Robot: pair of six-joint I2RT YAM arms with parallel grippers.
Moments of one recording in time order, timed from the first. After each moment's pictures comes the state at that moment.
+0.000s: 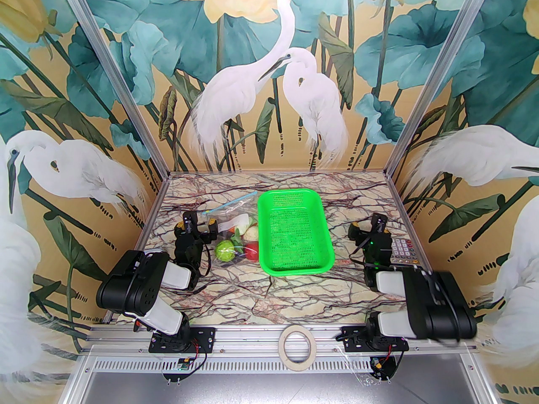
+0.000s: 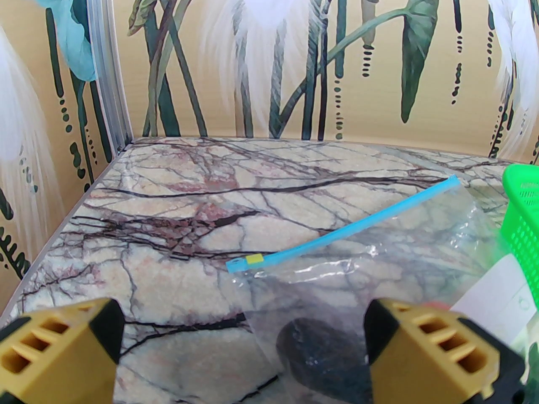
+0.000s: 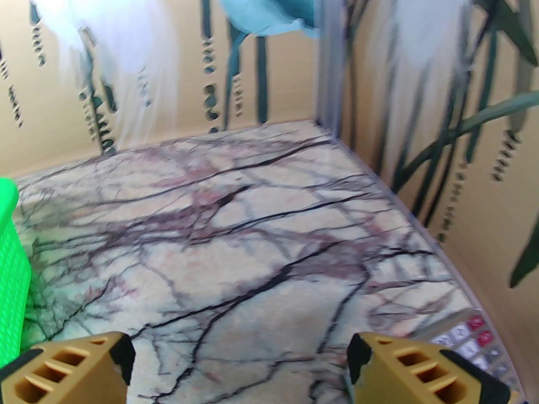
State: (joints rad) left arm -0.10 1.60 0.25 1.23 -0.23 0.00; right arm -0.04 1.51 0.22 1.02 0.07 0.08
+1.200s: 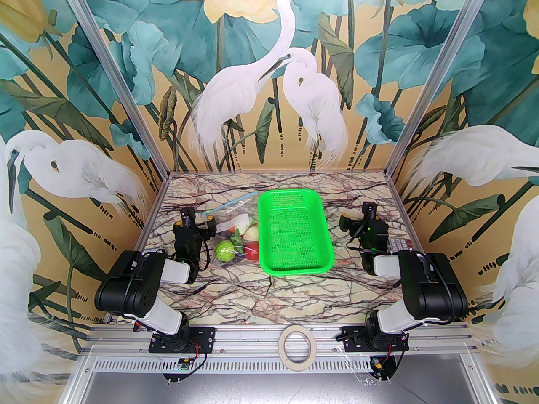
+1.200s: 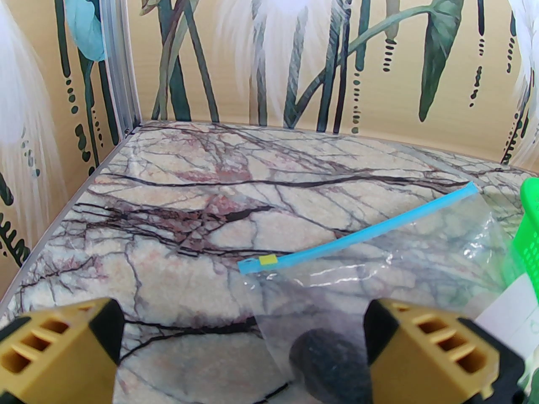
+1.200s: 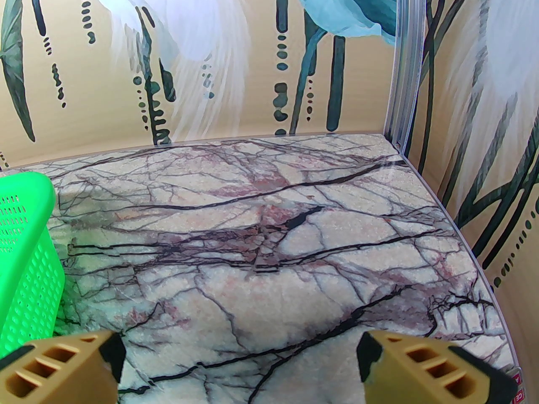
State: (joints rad) left arm -0.08 1.59 0.32 1.09 -0.24 -0.05; right arm -0.05 1.55 0.40 0.87 -0.02 0.05
